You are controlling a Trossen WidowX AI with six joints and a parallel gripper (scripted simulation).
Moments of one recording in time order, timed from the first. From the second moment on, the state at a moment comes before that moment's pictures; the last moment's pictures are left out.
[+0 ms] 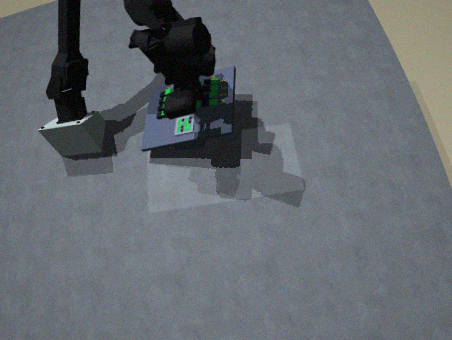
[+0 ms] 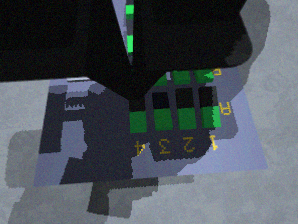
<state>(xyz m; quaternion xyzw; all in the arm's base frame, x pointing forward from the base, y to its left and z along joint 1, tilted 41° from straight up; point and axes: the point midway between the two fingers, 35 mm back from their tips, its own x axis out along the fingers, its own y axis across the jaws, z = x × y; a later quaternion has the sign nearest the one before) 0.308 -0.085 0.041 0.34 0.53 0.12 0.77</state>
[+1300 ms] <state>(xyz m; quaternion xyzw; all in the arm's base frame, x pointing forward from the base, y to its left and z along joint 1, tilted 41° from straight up) 0.311 -0.077 0.031 0.34 0.53 0.13 0.77</state>
